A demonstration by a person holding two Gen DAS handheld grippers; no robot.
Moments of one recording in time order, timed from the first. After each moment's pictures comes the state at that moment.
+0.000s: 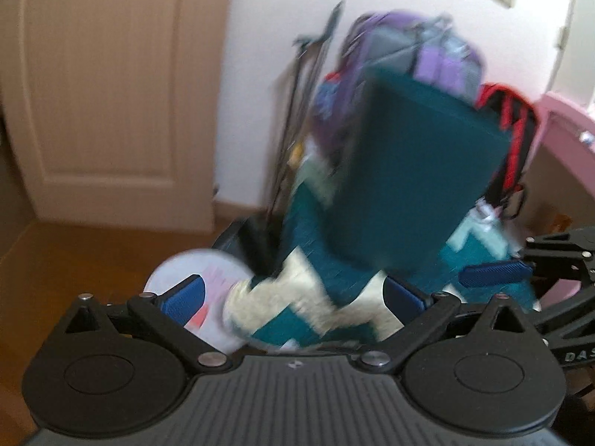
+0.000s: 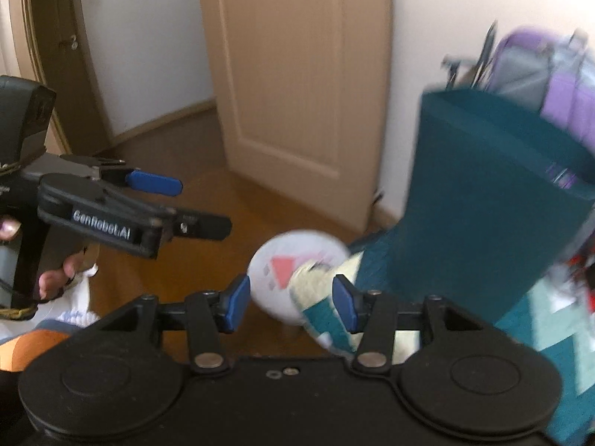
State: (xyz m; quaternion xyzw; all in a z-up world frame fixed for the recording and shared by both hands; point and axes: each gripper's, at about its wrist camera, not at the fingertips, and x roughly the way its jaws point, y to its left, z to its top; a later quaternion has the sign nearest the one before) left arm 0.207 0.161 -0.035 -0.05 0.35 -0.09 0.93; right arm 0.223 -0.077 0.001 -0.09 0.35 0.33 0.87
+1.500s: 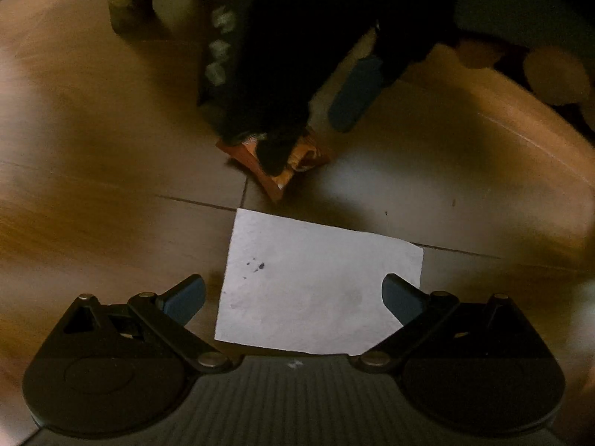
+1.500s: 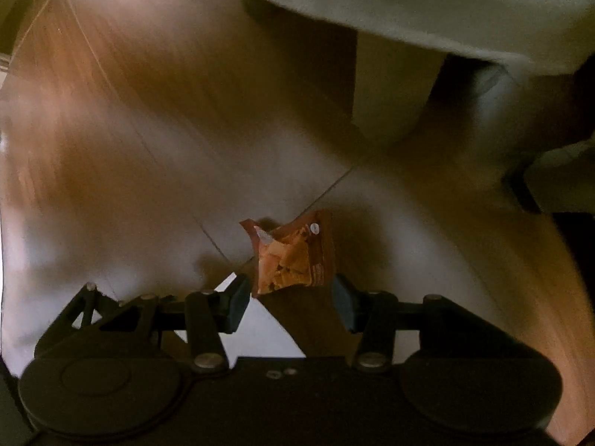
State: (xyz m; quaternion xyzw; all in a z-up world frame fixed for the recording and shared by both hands) left arm 0.238 0.216 -0.547 0.00 0.63 -0.06 0.78; right arm 0.376 0.145 -0.536 -0.13 0.70 0.27 0.65
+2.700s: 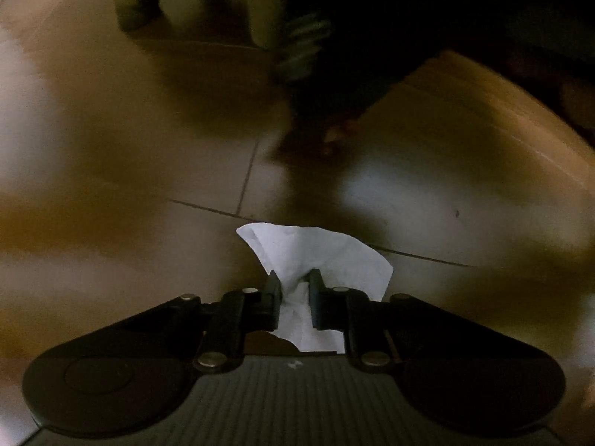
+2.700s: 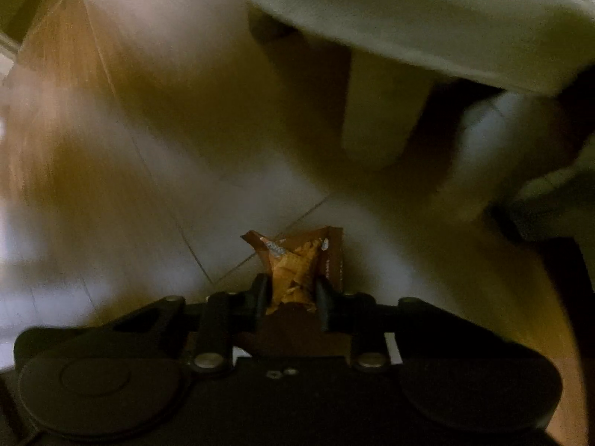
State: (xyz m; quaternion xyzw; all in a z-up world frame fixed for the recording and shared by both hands) left arm 0.230 0.193 -0.534 -0.01 0.63 -0.03 0.78; right arm 0.350 0.143 -0.534 -0.15 0.64 0.29 0.70
